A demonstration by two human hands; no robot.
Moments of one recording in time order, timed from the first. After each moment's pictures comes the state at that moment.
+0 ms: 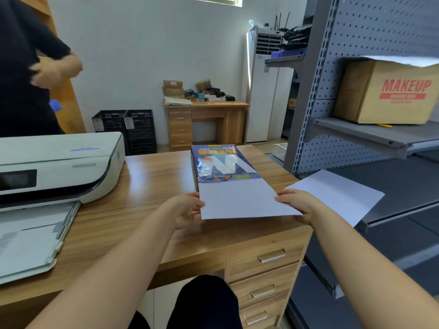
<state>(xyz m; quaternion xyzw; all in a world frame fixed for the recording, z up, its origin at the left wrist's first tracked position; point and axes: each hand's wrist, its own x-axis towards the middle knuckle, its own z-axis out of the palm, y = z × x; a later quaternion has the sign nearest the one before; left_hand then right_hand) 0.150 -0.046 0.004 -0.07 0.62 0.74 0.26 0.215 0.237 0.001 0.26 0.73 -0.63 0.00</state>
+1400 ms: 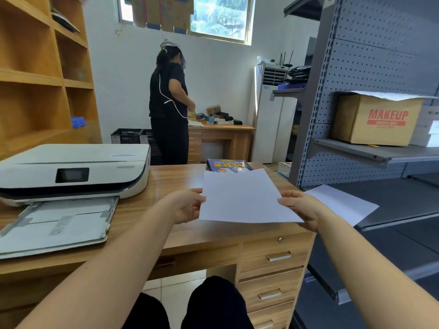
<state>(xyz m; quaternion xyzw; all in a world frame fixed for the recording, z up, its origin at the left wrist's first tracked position) 0.222 -0.126 0.045 -0.03 0.64 0.73 0.25 0.298 0.161 0.039 0.16 0.68 -0.72 -0.03</state>
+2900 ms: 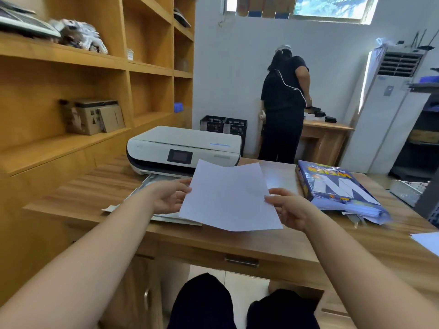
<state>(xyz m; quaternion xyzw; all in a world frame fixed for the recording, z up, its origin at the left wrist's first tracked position) 0.207 -0.377 0.026 -0.13 0.61 0.77 0.14 0.173 -0.064 0.021 0.04 0.67 -0.72 0.17</state>
